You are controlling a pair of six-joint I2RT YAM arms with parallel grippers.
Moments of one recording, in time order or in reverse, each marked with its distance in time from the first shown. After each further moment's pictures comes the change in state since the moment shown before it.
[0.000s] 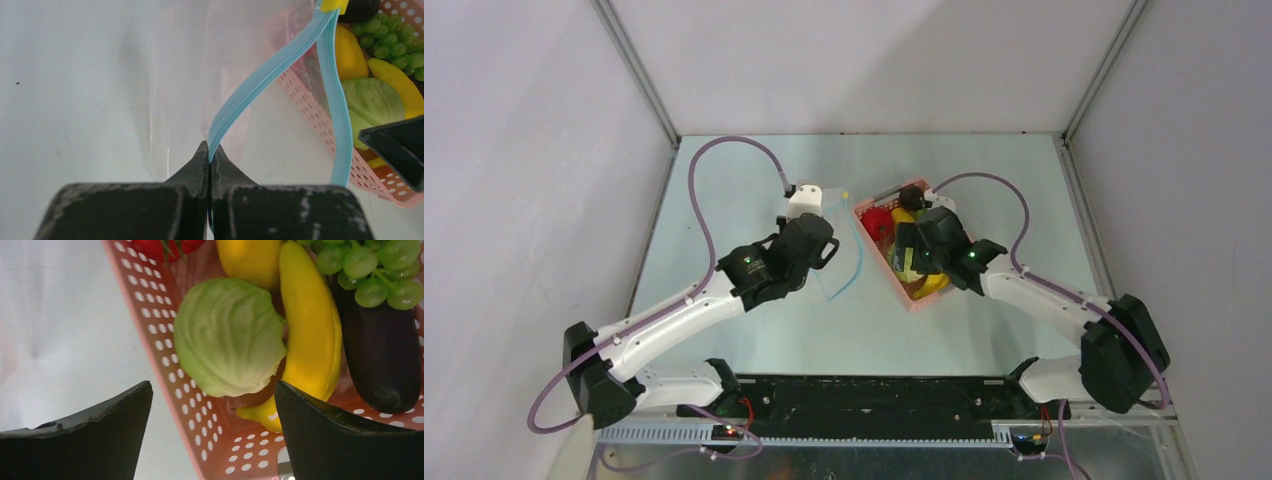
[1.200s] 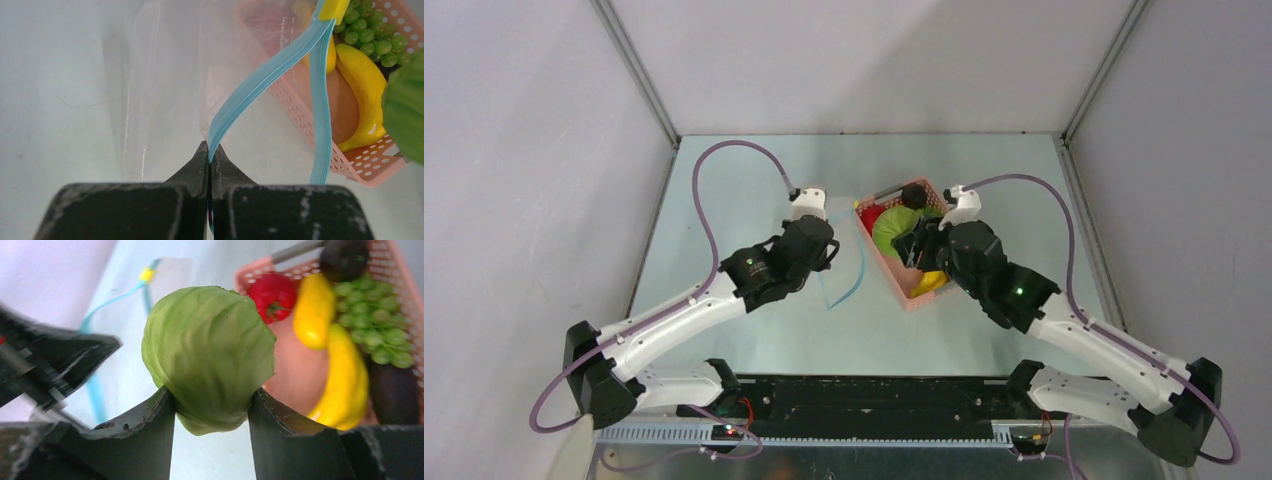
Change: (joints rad) left arm 0.008 0.003 -0.037 0.054 0.123 -0.032; right arm 0.165 -0.299 0.007 0.070 0.179 -0.004
